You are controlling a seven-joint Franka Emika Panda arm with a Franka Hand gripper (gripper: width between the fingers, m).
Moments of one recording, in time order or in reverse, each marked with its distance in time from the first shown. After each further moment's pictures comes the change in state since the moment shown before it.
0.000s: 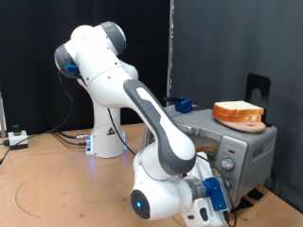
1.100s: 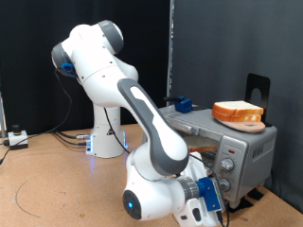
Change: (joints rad) arm -0.041 -0.018 -0.019 -0.002 -0.030 -0.073 0.043
